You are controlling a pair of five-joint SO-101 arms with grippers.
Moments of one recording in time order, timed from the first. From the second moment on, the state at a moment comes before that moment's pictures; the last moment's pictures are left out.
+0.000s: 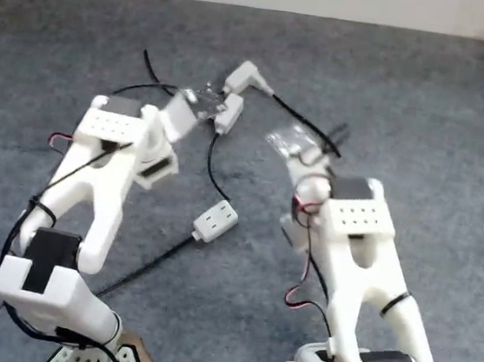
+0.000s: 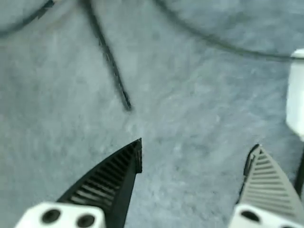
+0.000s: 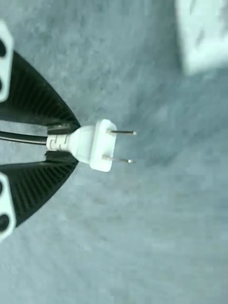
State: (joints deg) left arm -2.0 4.9 16.5 66.0 -44.8; right arm -16.4 -19.4 33.1 69.6 26.6
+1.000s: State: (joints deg) left arm -8.7 -21.5 40.3 34.6 -14.1; right arm -27.3 -24.0 39.2 40.0 6.9
